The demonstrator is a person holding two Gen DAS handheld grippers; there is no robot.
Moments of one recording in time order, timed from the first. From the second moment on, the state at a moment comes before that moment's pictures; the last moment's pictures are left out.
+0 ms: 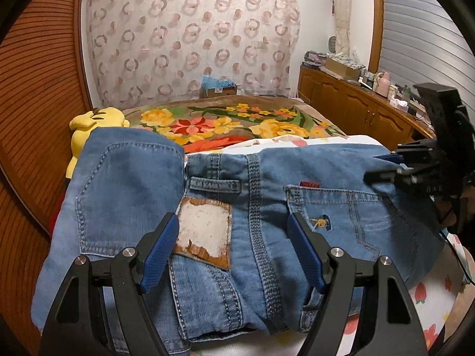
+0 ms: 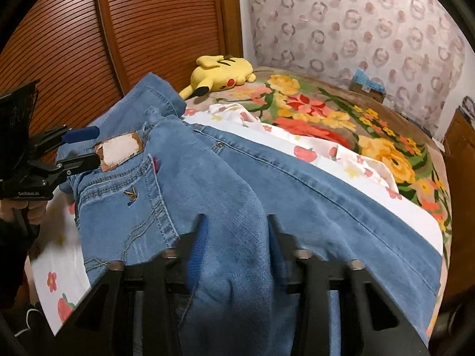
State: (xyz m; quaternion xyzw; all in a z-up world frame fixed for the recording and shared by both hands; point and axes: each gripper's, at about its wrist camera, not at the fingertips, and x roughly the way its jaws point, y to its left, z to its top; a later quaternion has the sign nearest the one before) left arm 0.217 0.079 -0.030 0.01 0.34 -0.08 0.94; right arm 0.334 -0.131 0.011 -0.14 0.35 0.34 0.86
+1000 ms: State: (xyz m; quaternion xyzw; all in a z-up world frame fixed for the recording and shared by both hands) left arm 0.268 0.090 -0.019 0.03 0.37 -0.11 0.92; right arm 0.343 -0.115 -0.005 -0.14 0.33 0.30 0.88
